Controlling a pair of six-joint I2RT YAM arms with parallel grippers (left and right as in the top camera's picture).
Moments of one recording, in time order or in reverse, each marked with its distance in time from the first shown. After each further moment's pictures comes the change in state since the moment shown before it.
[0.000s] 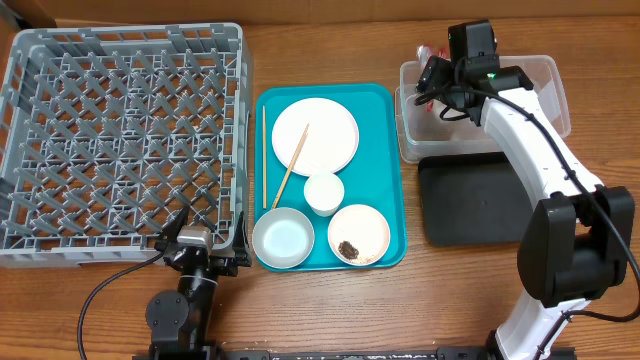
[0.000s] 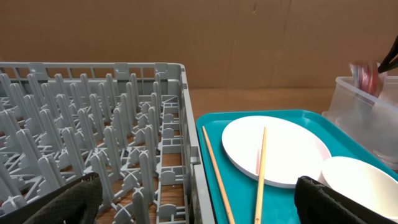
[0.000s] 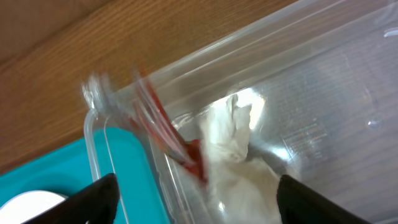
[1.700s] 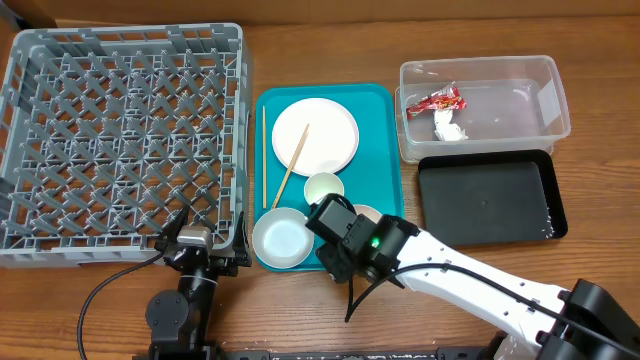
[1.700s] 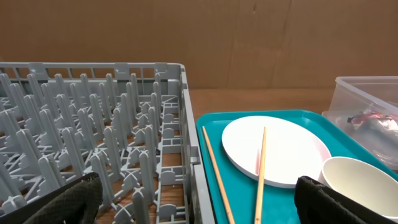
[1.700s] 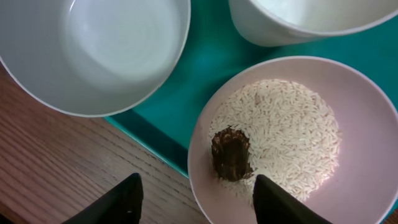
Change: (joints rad) left arm 0.000 0.000 0.000 0.000 0.000 0.000; right arm 0.797 -0.370 -0.564 -0.104 -0.058 -0.264
